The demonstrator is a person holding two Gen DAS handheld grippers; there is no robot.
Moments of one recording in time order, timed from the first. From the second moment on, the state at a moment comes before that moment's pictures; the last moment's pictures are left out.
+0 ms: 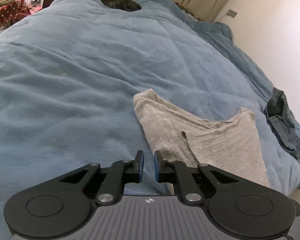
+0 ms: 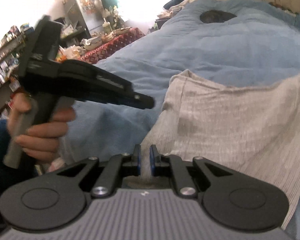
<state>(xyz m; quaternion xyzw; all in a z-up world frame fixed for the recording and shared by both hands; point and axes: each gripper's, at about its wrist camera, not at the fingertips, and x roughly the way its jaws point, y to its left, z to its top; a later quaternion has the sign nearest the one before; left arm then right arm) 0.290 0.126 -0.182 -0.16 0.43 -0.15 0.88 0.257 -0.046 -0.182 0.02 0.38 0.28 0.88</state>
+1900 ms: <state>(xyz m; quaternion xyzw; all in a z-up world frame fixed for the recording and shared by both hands) 0.197 0.081 -0.149 -0.17 0.40 -0.20 0.88 0.287 -0.099 -0.143 -0.11 0.41 0.26 0.87</state>
